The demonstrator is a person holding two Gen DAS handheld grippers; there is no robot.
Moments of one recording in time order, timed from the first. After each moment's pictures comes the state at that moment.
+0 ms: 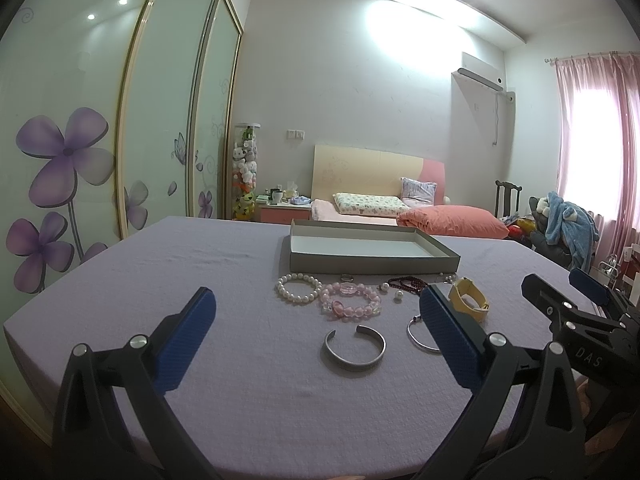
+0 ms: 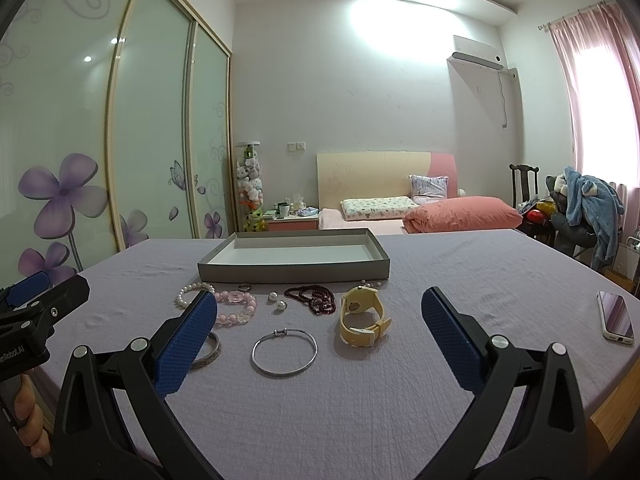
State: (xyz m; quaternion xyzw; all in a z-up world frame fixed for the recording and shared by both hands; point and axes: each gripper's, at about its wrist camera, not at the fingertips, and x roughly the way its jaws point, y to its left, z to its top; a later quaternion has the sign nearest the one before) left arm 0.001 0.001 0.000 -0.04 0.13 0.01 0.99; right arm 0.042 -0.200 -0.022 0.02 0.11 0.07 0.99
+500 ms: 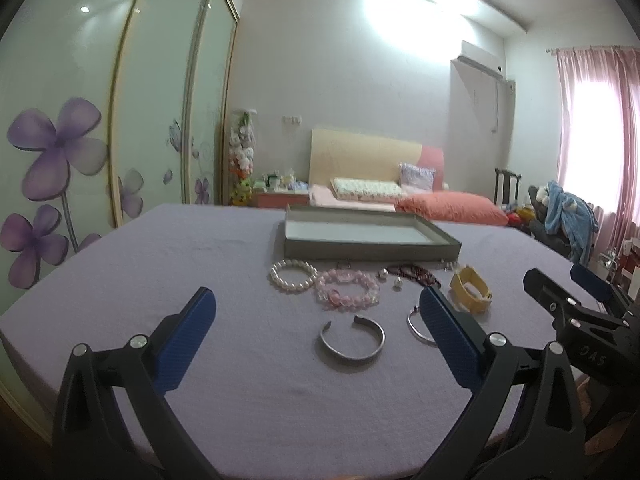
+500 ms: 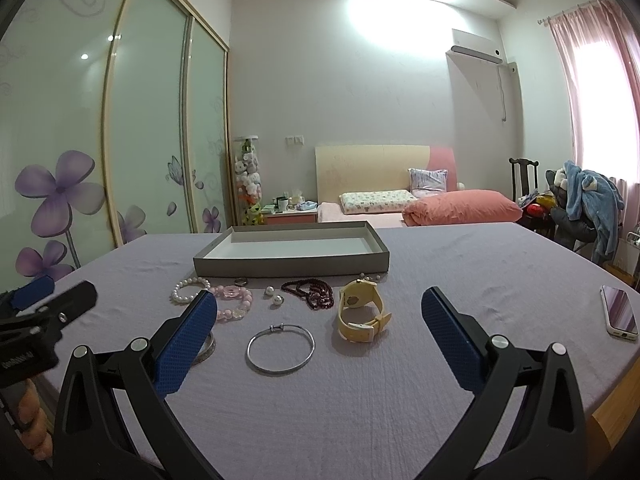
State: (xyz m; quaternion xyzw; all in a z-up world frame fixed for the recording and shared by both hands) left arm 0.025 -0.008 -0.011 -0.04 0.17 0.00 0.98; right arm 0.050 -0.205 -0.028 0.02 0.12 0.06 0.99
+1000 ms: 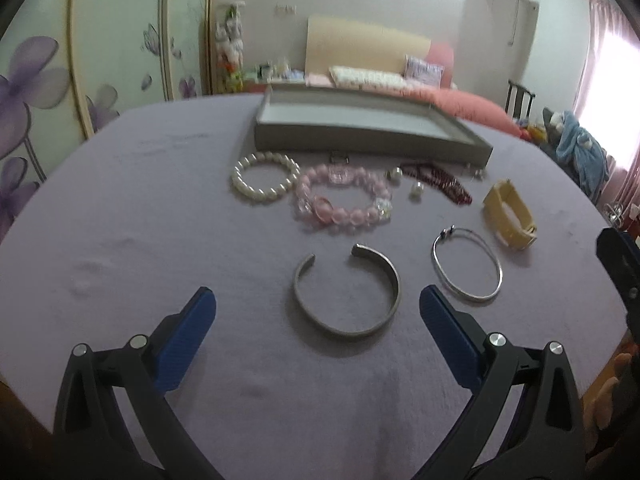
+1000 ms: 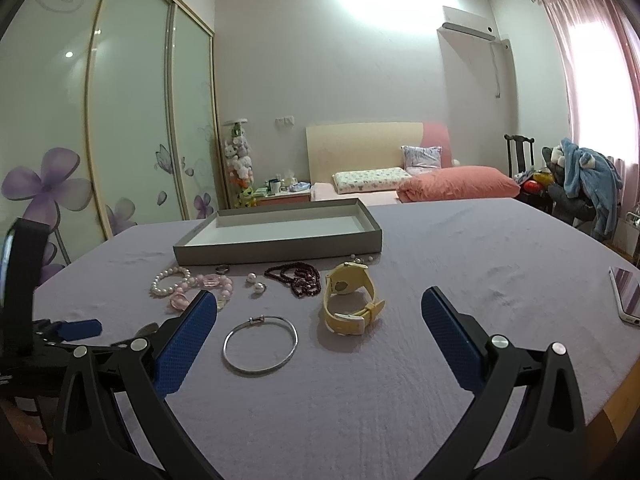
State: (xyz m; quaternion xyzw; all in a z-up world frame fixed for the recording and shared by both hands) left arm 0.120 -0.019 -0.060 -0.04 0.38 -0.01 0.92; right arm 0.076 -0.217 -0.040 0.04 0.16 0.05 0.99
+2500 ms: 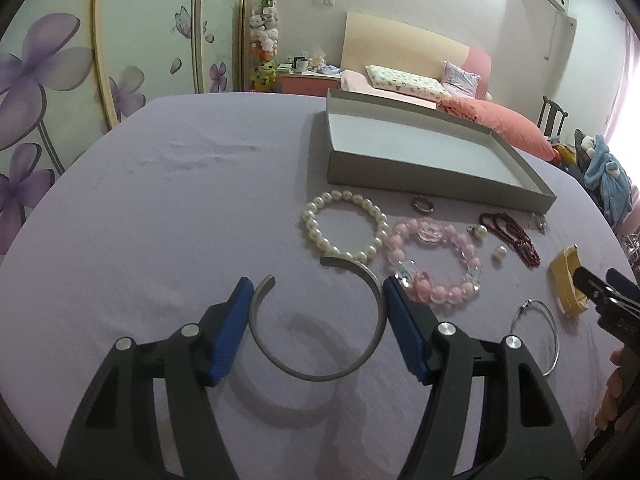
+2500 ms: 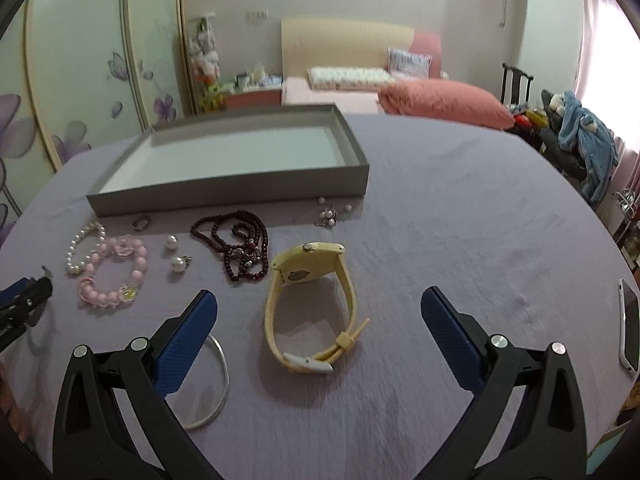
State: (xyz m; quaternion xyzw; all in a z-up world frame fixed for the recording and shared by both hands) left arm 0.180 0.047 -0.048 -0.07 0.39 0.04 0.92; right arm 0.200 -0.222 -0.051 0.00 0.37 0.01 0.93
